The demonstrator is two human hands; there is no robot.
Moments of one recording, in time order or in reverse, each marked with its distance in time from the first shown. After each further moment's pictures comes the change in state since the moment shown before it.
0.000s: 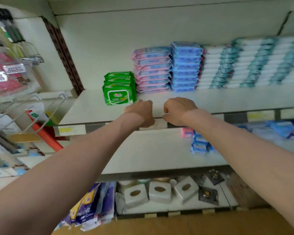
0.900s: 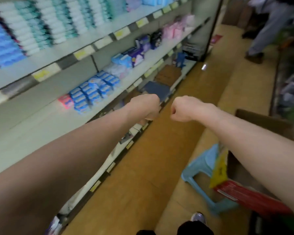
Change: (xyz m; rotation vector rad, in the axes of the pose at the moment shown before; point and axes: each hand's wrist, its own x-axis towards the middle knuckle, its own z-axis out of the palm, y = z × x) left_hand -0.286 0.313 0.102 0.294 -0.289 1.024; right_hand -0.484 0.113 0.060 0.138 -0.262 0.887
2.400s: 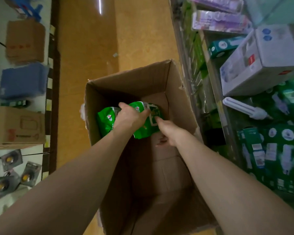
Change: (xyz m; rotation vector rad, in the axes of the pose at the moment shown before) left_hand 0.320 0.487 0.200 -0.436 -0.311 -0.165; right_hand 0.000 0.463 0.336 1.910 -0.171 1.243
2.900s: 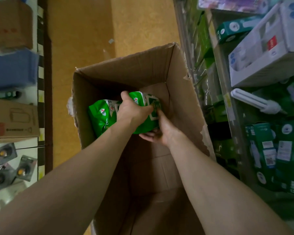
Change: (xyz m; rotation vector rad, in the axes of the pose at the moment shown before) left_hand 0.018 -0.001 0.019 -0.232 -0.030 0.046; right_hand 0.039 0.014 0.016 0.716 -0.182 0.144
